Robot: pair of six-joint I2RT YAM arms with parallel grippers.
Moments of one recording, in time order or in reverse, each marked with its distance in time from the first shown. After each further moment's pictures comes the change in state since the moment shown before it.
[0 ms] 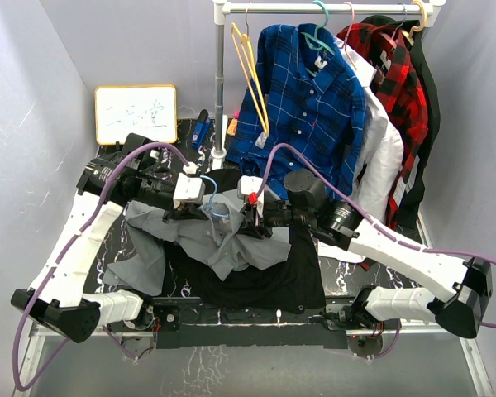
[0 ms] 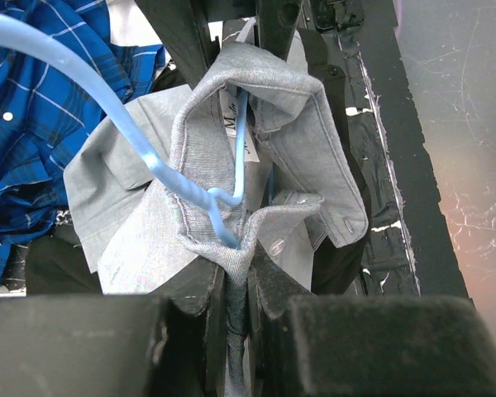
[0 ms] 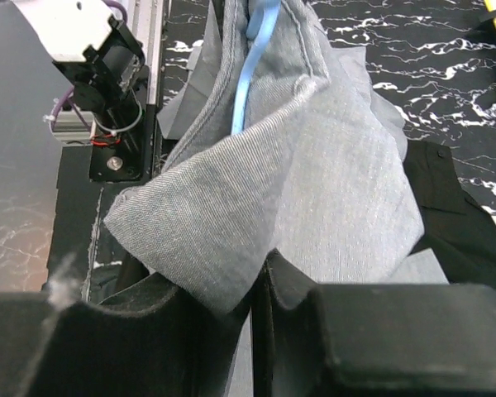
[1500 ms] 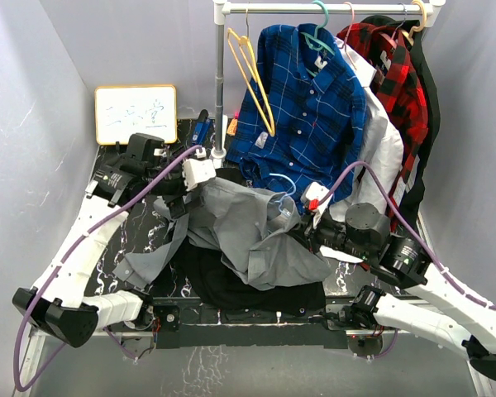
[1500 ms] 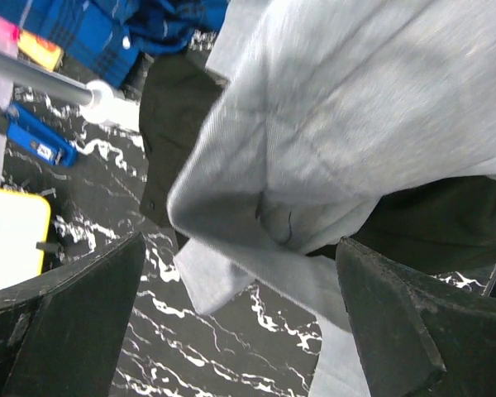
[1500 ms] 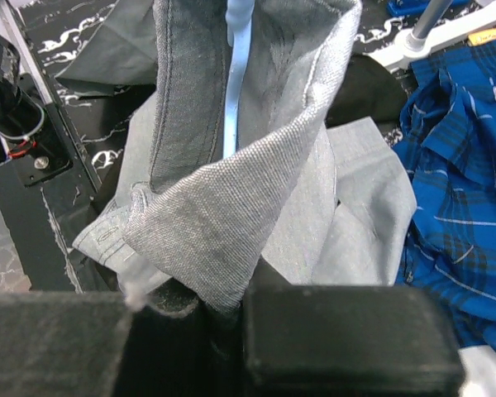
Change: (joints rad) left arm -0.006 -0.017 -0.109 0.342 -0.552 -0.278; right arm -0.006 -0.495 -0.199 -0.248 0.434 0.227
